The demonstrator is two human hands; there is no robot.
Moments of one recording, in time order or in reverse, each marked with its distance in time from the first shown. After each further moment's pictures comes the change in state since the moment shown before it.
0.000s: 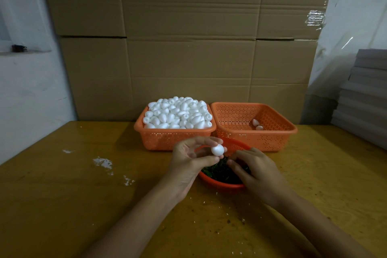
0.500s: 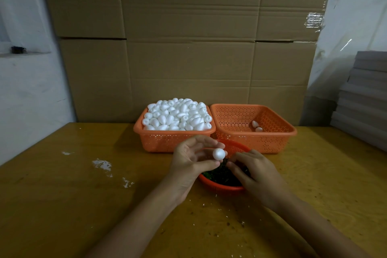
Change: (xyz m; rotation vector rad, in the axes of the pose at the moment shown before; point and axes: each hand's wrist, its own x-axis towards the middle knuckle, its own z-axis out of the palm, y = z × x) left_hand 0.001 0.000 -0.001 0.035 -0.020 -0.007; right_hand 0.000 0.000 0.000 0.001 0.000 0.000
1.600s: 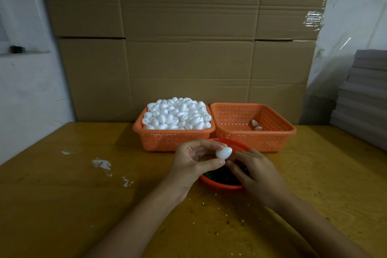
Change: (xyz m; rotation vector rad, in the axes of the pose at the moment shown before) left_hand 0.001 -0.002 0.001 0.098 -0.045 0.042; right_hand 0.001 0.001 0.004 -0.033 0.002 0.006
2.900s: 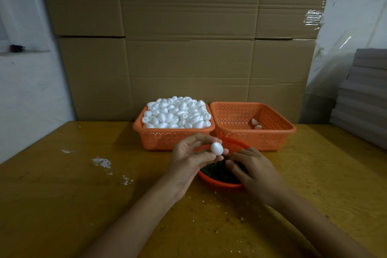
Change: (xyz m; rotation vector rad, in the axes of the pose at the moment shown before) left_hand -0.001 0.005 0.002 -0.204 0.024 -0.068; right_hand 0.000 0.000 -0.001 -0.014 -0.057 0.012
